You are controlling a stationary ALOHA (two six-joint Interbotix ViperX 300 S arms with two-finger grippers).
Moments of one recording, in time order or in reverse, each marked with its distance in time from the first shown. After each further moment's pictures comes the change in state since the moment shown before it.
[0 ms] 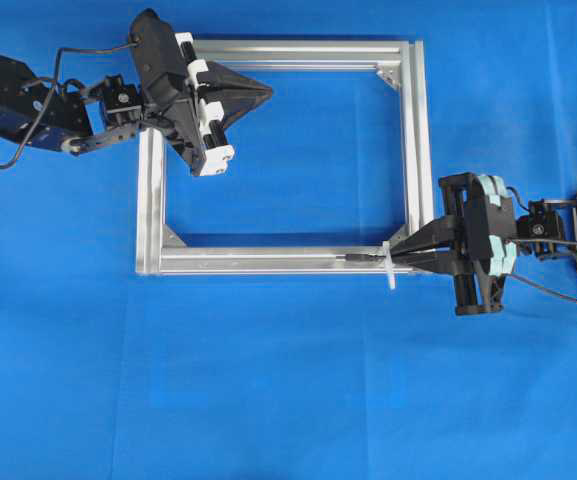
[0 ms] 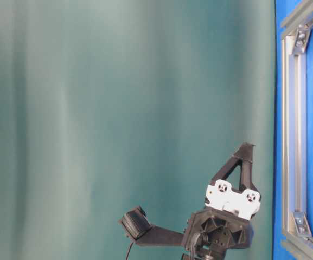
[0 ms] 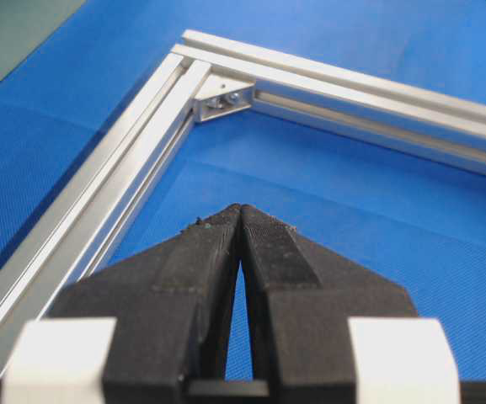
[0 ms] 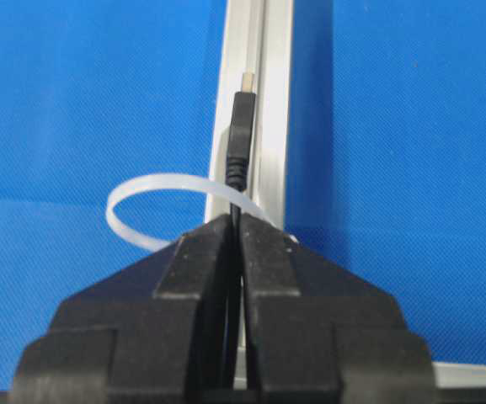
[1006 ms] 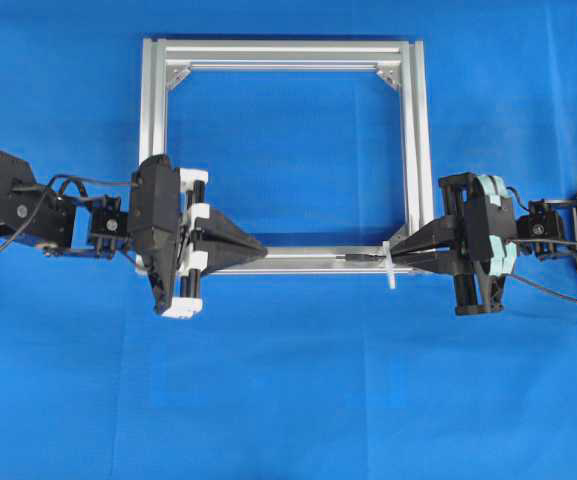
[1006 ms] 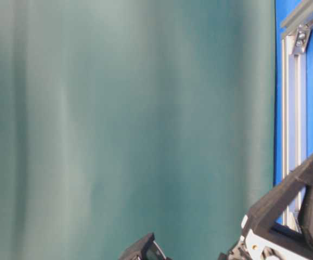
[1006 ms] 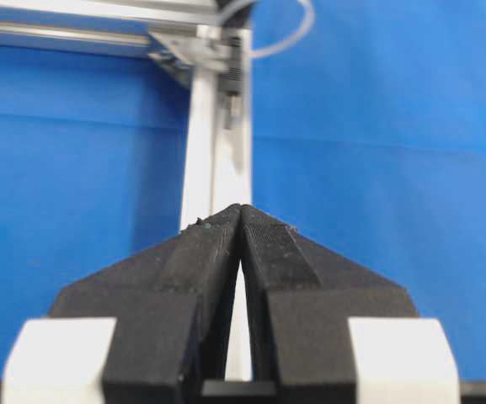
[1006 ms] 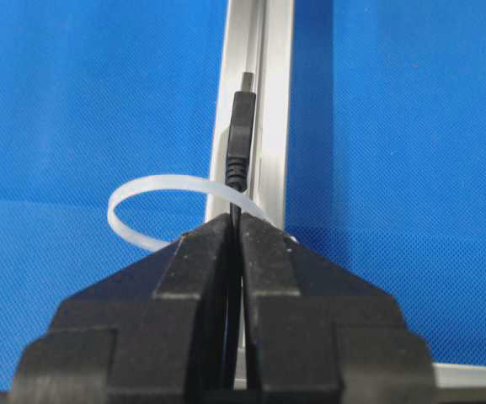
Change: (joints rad) left arm -0.394 -0.012 0.066 0.000 0.000 -0.087; right arm 0.000 0.002 0.002 0.002 0.000 -0.002
